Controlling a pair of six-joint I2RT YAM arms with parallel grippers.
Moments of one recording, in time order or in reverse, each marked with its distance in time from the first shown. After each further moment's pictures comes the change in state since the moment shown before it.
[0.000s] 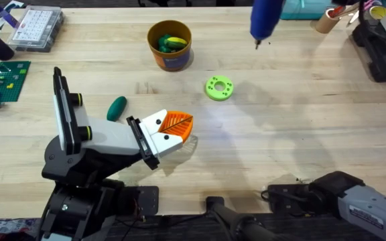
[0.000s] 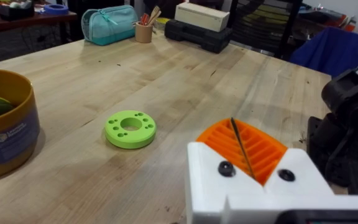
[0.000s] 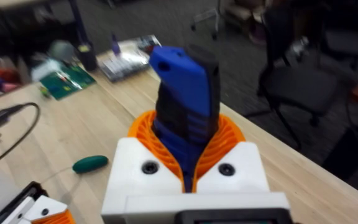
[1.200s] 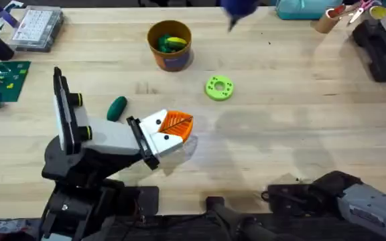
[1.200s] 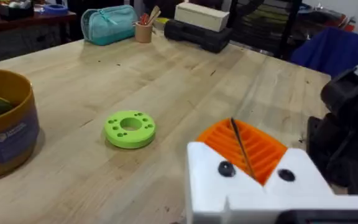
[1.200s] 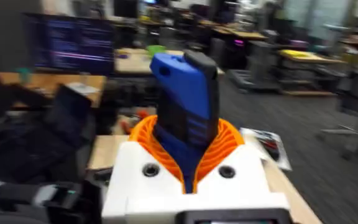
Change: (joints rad) left arm 0.000 0.000 0.000 0.000 0.001 0.000; right arm 0.072 0.042 0.142 0.311 -0.526 0.180
